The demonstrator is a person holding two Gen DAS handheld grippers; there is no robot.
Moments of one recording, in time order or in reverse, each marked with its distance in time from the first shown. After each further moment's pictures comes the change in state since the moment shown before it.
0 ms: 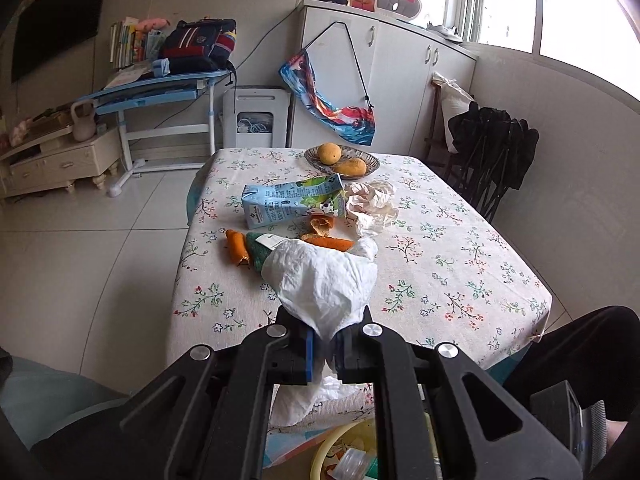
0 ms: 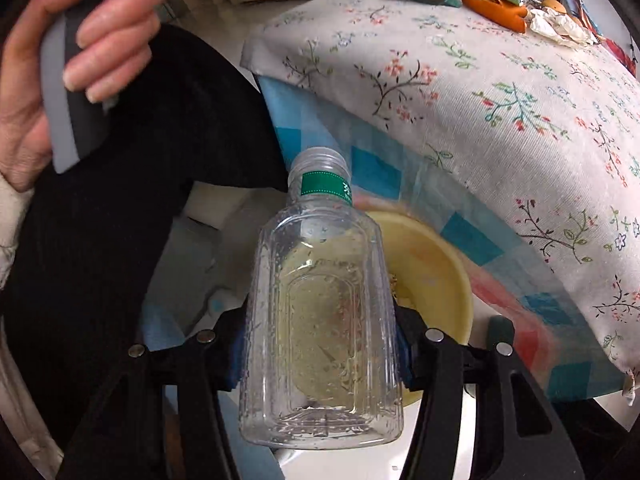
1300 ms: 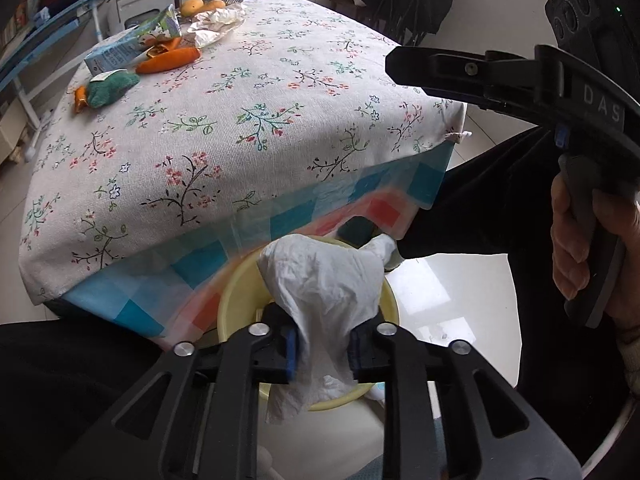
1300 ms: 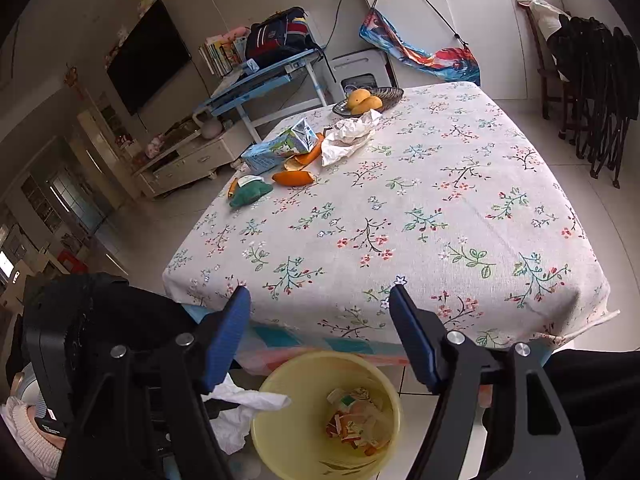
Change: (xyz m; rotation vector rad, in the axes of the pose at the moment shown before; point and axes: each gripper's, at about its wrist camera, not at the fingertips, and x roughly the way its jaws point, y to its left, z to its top) left arm 0.007 -0.096 -0.117 0.230 0.486 -0.234; right arm -0.124 -0.083 -0.042 0.505 -0.604 -0.098
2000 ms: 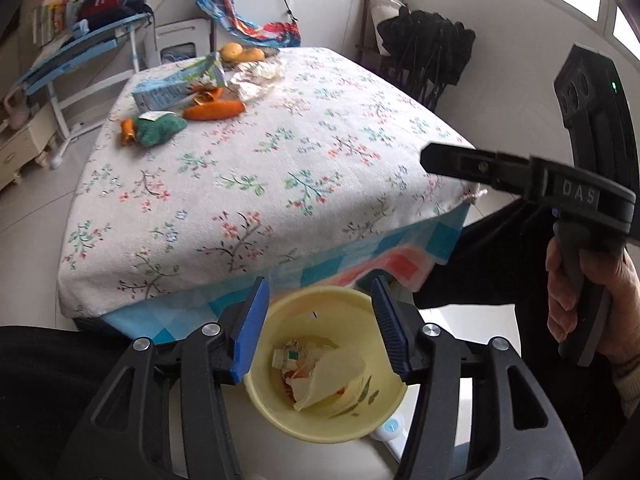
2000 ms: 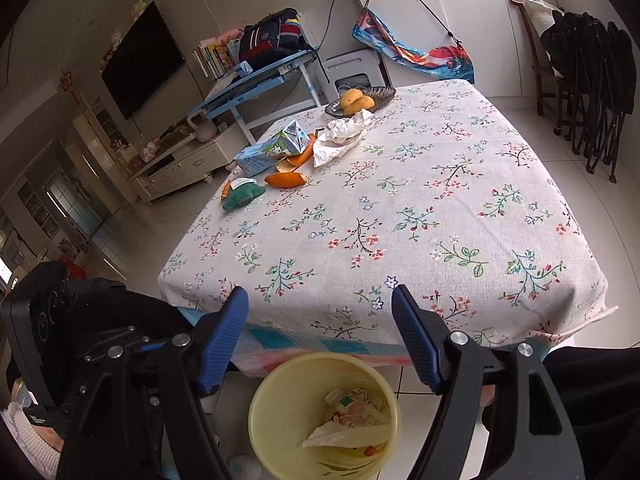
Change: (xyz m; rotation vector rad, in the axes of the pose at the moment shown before) left arm -0.034 0.017 0.010 -0.084 -0.205 0.079; right arm -0.002 -0.004 0.000 0.015 0.000 -0.007
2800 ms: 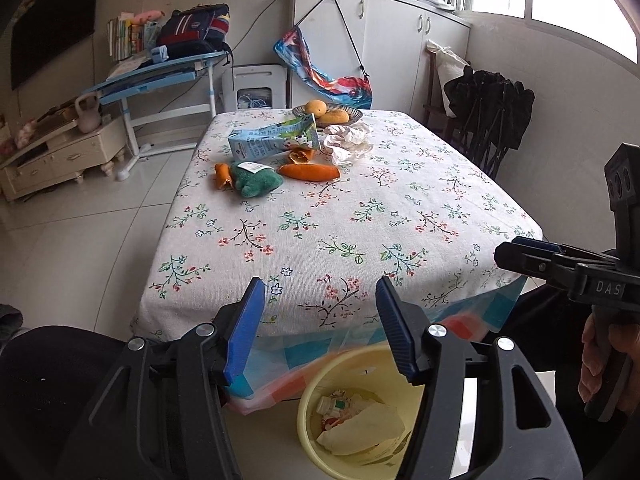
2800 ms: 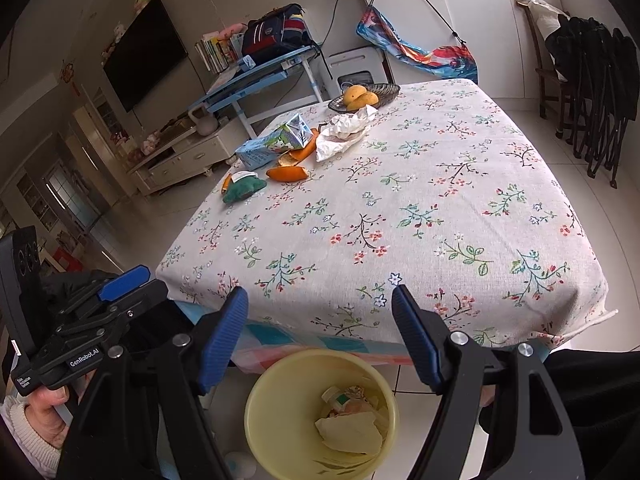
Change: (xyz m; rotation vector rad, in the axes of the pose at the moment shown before) left arm -0.026 0.030 0.012 -0.106 -0.193 0.214; right arm 0.004 0.003 -0.002 -0.025 0.013 -0.008
